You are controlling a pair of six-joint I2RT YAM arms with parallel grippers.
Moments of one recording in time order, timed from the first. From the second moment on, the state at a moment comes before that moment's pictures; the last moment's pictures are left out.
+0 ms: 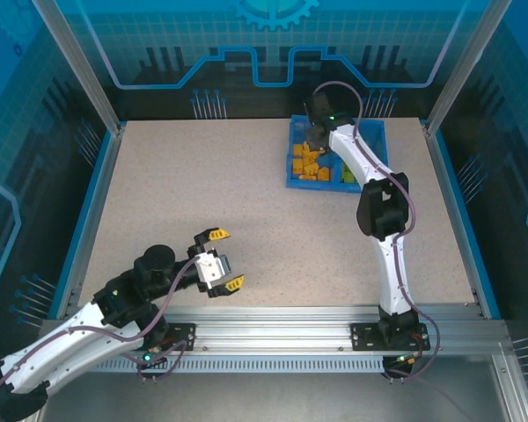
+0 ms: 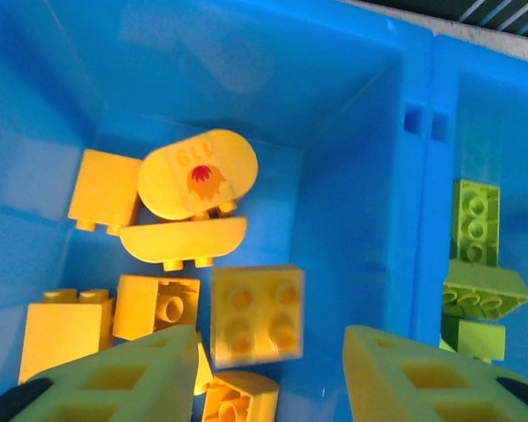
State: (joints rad) left arm -0.84 0.44 0.47 -0.33 0.13 0.48; right arm 0.32 2.35 2.25 -0.92 0.35 0.13
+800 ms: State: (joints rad) left arm -0.60 0.75 0.54 -0.24 -0.53 -0.12; right arm 0.29 1.02 0.83 -0.41 0.31 0.17
